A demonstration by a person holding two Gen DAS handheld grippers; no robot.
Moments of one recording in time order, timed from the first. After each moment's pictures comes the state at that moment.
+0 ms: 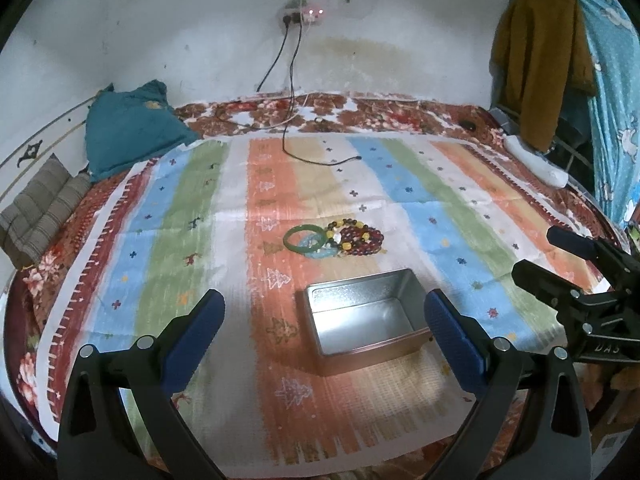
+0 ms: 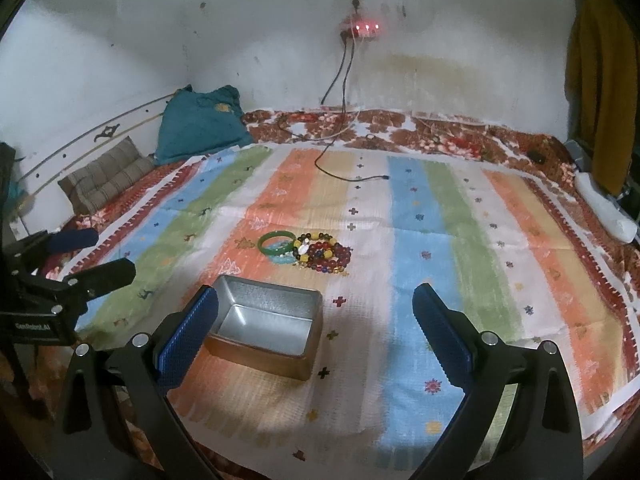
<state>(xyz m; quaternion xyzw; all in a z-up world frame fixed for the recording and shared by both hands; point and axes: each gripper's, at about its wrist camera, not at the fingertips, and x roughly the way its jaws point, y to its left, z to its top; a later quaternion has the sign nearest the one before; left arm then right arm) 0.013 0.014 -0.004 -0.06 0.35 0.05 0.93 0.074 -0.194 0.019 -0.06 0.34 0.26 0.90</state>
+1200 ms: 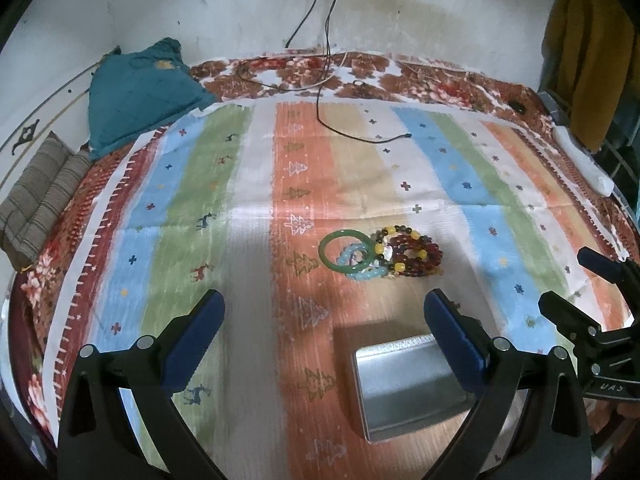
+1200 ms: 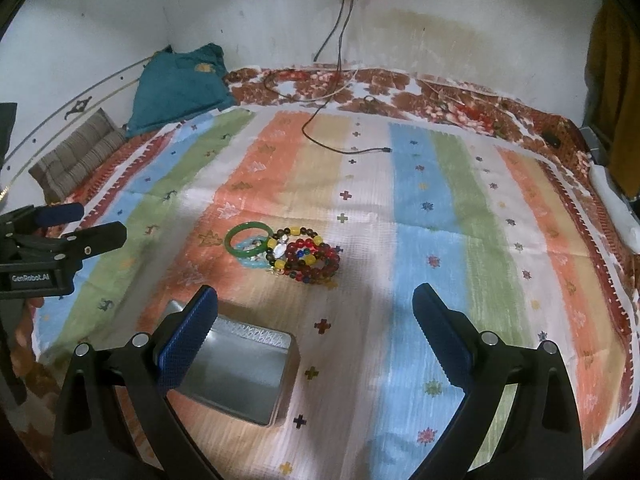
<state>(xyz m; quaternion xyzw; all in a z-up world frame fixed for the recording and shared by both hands) 0.131 0.063 -0.021 -0.07 0.43 0.10 0.89 0.173 -0.150 -0.008 -0.10 0.41 0.25 0.87</state>
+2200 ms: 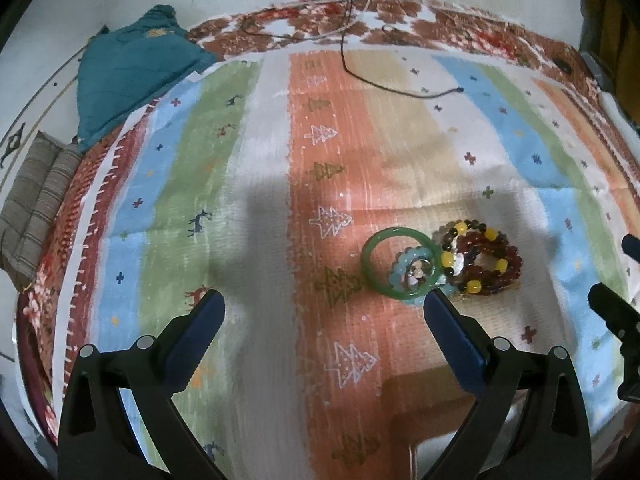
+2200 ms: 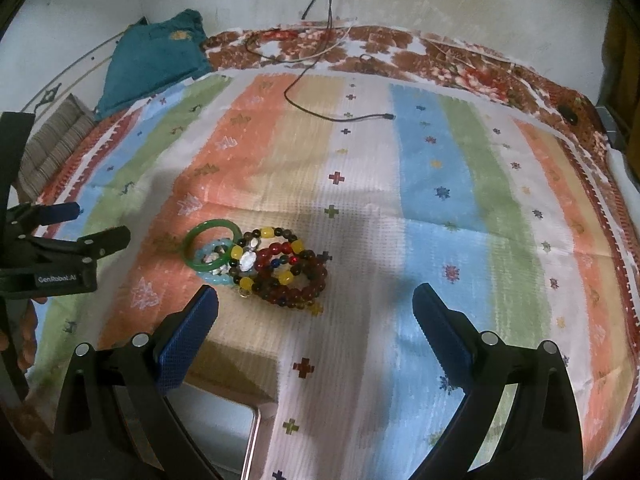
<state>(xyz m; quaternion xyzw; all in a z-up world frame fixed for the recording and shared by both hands) 0.223 0.095 -0.087 -0.04 0.52 0.13 0.85 0.252 -0.118 -0.058 -0.11 0.47 0.23 0.84</state>
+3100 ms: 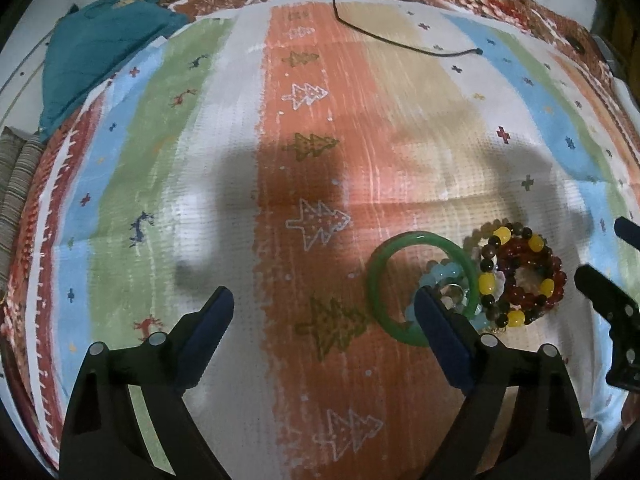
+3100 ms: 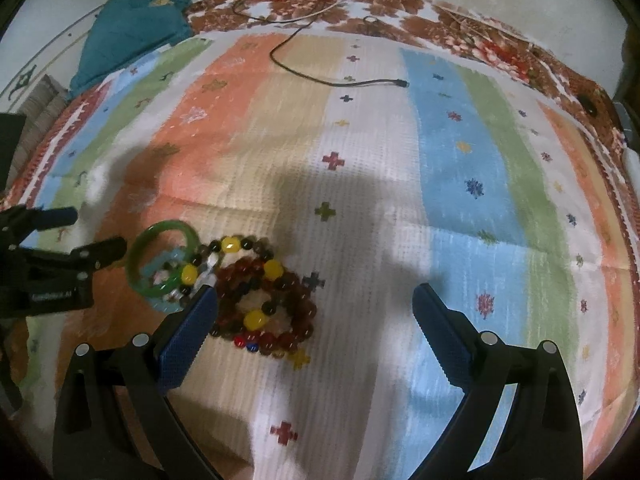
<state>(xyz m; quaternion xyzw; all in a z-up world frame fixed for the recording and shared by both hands) 0.278 0.112 -0.146 -0.06 0.57 0.11 0.81 0.310 -0.086 -0.114 -0.13 0.51 0.21 0.82</state>
